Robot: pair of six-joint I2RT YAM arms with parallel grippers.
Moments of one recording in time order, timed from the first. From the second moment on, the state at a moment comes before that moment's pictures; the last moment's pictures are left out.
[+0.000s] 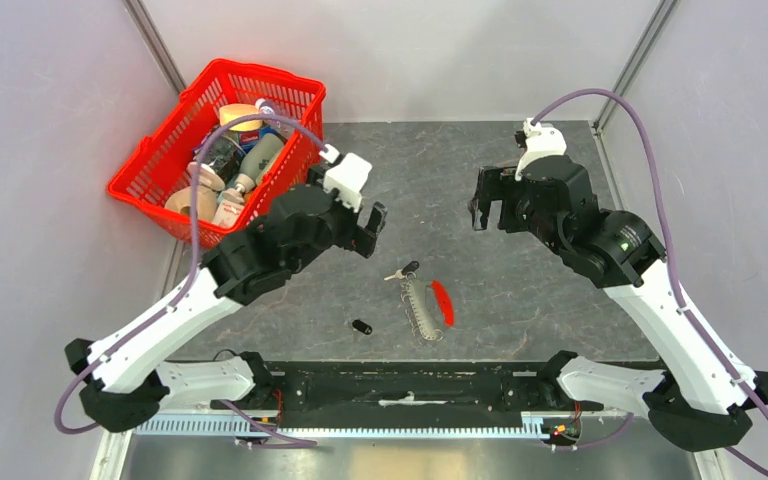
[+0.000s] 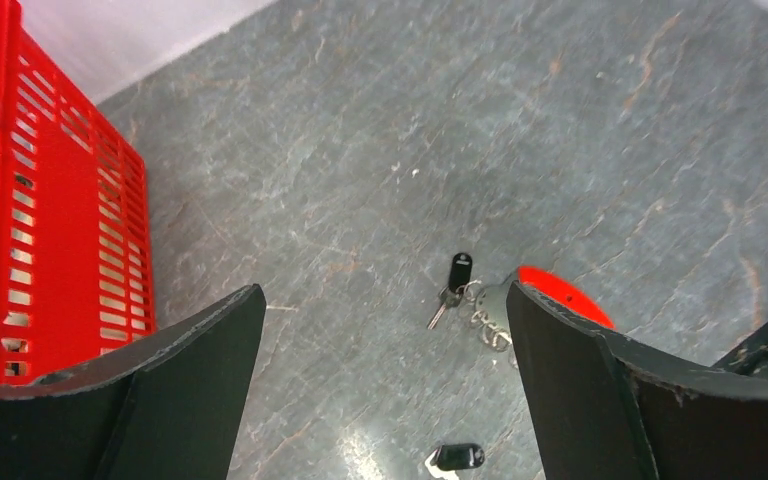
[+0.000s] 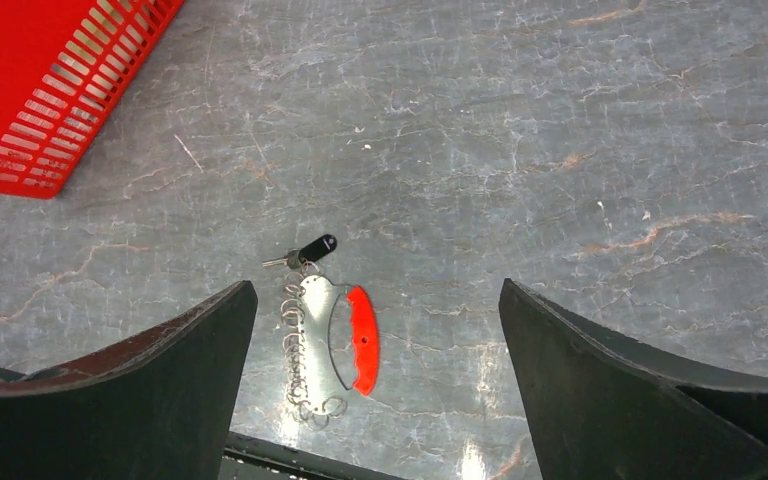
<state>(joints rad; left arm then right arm) -0.94 1.11 1.33 -0.61 -0.37 -0.05 0.68 1.10 1.52 -0.96 0.35 0.37</state>
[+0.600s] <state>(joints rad) -0.94 0.95 1.19 -0.63 -0.28 -0.13 0.68 1.10 1.39 -0.96 0.27 0.38</state>
